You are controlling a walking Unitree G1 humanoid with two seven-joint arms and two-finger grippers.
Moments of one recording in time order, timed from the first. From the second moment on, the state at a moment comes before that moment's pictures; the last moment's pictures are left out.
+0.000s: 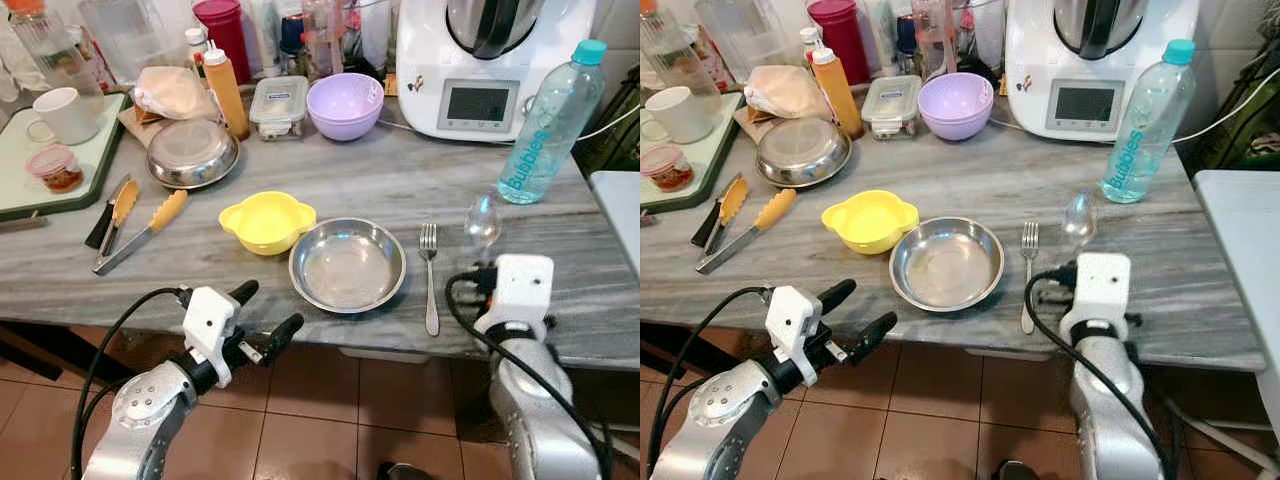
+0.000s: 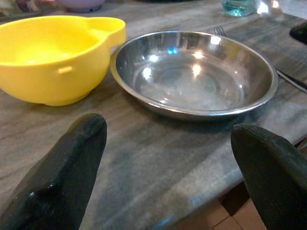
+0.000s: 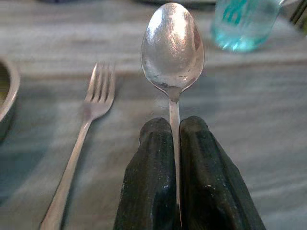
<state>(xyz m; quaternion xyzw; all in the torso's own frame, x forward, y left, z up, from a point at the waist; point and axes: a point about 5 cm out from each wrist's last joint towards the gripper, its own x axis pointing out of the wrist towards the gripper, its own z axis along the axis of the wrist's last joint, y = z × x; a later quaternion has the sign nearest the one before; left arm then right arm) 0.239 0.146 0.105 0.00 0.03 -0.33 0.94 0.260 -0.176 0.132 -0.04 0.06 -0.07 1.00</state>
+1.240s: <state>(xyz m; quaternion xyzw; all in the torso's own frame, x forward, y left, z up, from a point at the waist) 0.235 0.129 0.132 -0.02 0.01 -0.40 0.92 0.269 -0.179 0.126 0.01 0.11 -0.06 0.99</state>
